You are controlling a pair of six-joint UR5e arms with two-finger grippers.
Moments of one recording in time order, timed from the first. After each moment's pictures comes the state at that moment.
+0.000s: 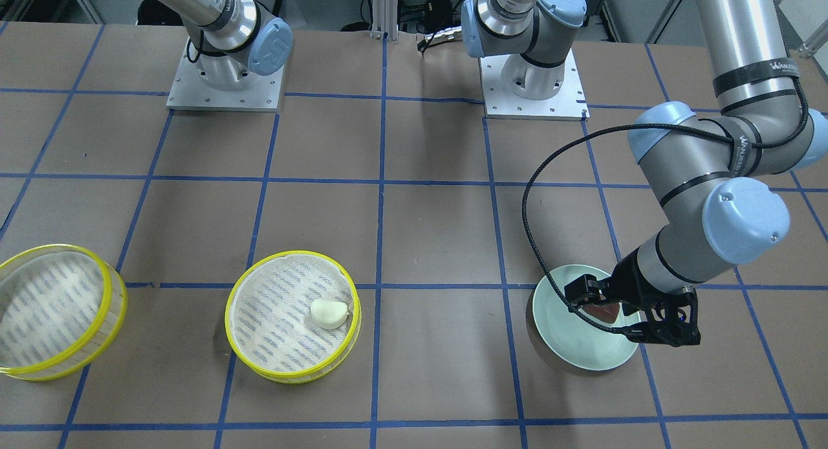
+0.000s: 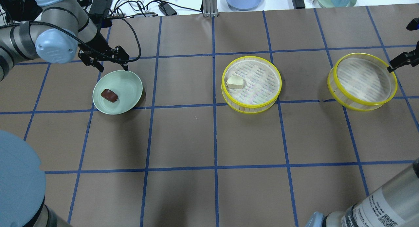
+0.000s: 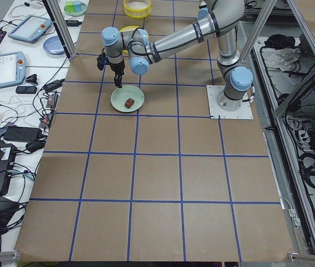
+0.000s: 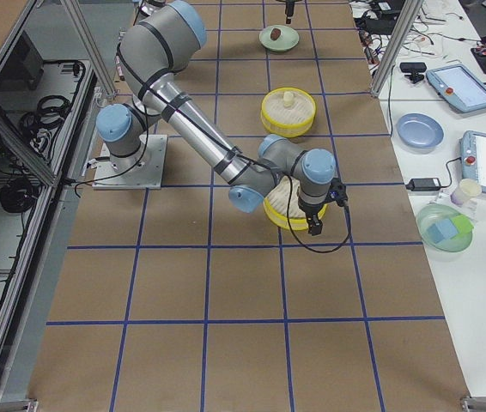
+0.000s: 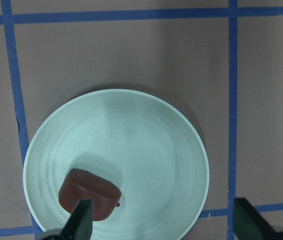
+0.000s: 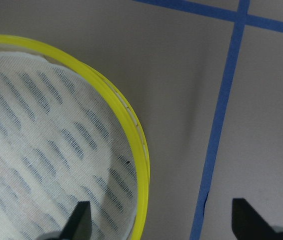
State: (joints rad) left arm -1.38 -1.99 -1.57 -1.19 1.51 0.23; right arm 0.90 -1.03 1.51 -2.12 -1.49 -0.88
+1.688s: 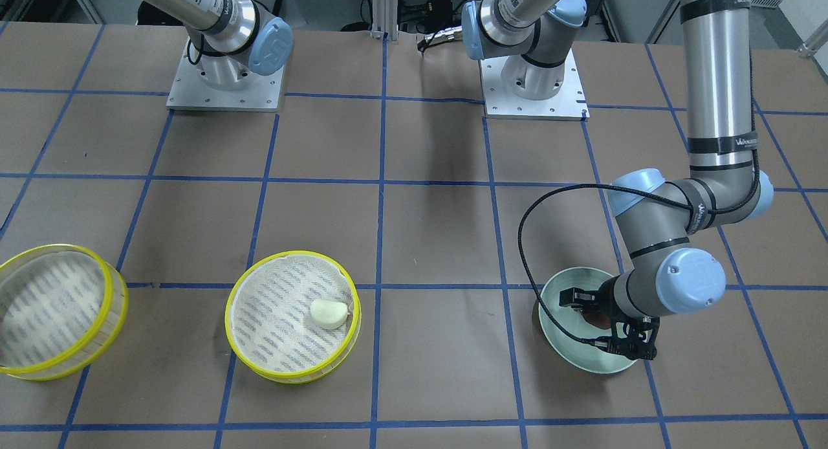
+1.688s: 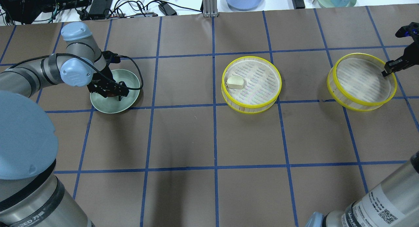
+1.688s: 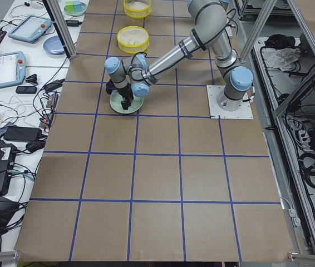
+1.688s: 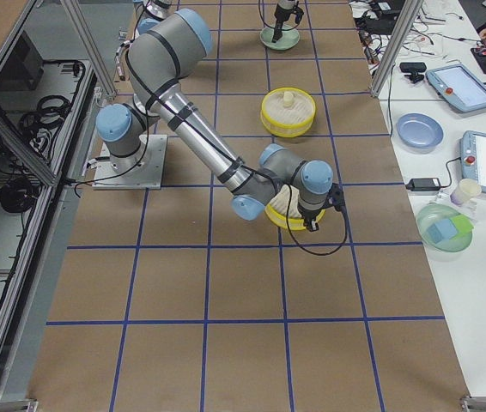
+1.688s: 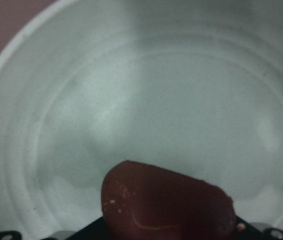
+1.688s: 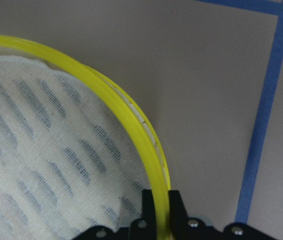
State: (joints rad) left arm -1.34 -2.14 -1.66 -1.09 1.64 0.39; right arm 0.91 -0.98 1.53 -2.15 -1.44 -0.87
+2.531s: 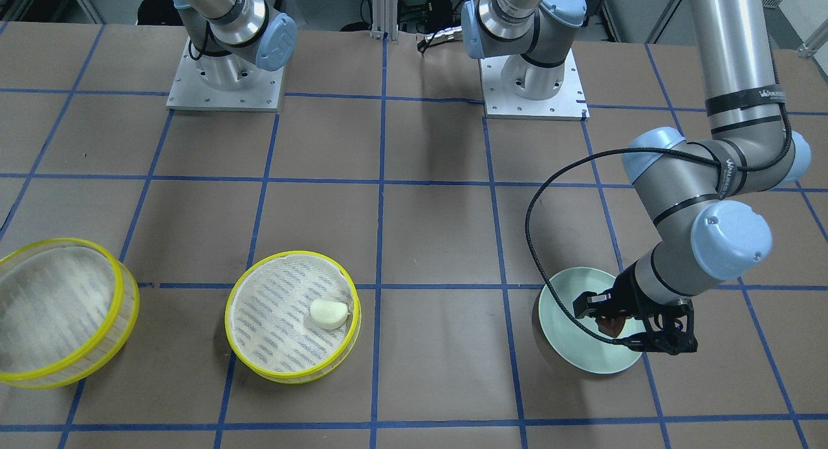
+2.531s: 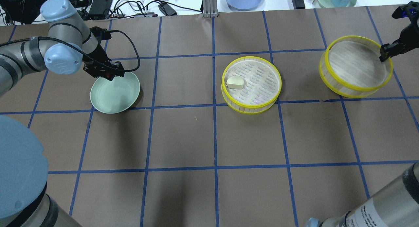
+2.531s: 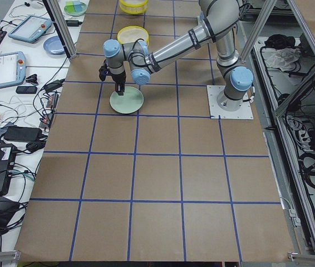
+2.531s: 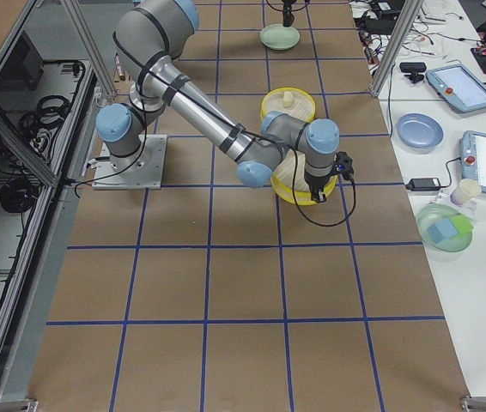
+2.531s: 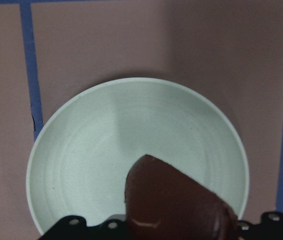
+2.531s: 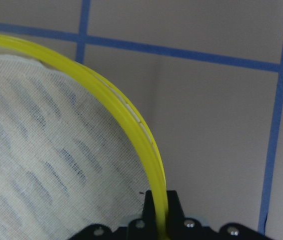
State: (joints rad) left arm -1.37 -2.01 -1.61 -1.10 1.52 0.18; right arm 1.03 -1.13 1.53 -2.08 -1.47 -0.68
